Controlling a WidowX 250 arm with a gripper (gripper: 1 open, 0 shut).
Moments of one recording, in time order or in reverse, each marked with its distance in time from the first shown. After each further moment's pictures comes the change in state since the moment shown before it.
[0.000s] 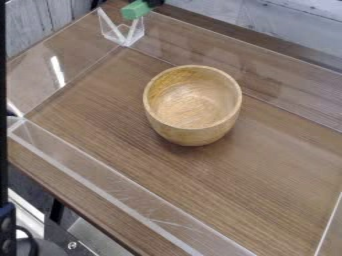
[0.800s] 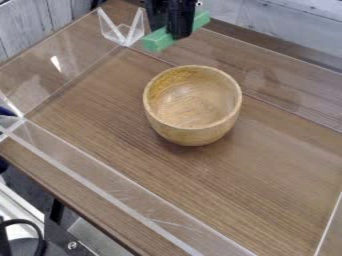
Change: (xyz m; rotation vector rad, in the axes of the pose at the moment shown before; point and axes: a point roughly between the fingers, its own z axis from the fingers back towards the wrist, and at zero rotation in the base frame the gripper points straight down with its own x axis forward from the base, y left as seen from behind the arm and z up) arm -0.028 -0.082 -0.032 0.069 0.030 -0.072
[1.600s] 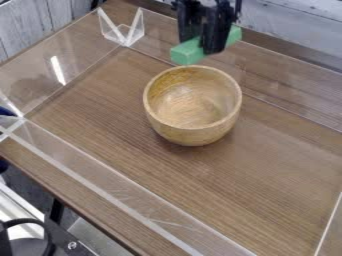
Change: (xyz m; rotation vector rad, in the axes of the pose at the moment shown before) arm 0.010 -0.044 -0.022 0.084 0.122 -0.014
